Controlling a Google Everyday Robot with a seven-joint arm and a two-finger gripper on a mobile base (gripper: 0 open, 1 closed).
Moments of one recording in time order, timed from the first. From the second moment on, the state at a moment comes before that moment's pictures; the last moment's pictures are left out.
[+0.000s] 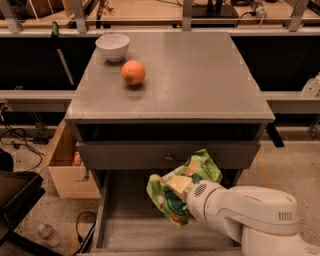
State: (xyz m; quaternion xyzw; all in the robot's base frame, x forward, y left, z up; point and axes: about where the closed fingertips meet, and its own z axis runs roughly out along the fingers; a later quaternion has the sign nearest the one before) arm 0.422 -0.054 0.708 -0.85 0.30 -0.24 0.36
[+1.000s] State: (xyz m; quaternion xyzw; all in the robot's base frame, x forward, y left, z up) arm 0.482 -0.077 0.811 -0.80 0.29 -0.31 0.42
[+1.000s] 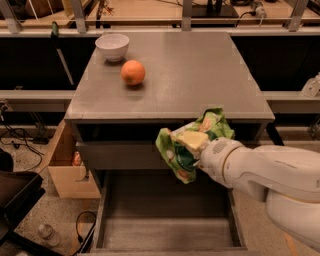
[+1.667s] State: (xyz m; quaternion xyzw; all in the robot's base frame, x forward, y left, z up) arm 0.538 -0.083 0.942 -0.76 0.28 -0.34 0.48
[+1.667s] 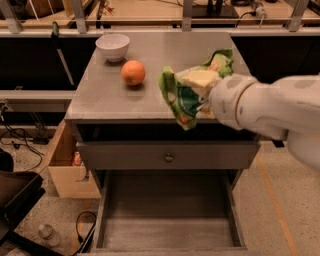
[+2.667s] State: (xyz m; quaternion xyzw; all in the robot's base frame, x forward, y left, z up) arm 0.682 -0.118 0.948 -0.82 0.27 -0.25 0.43
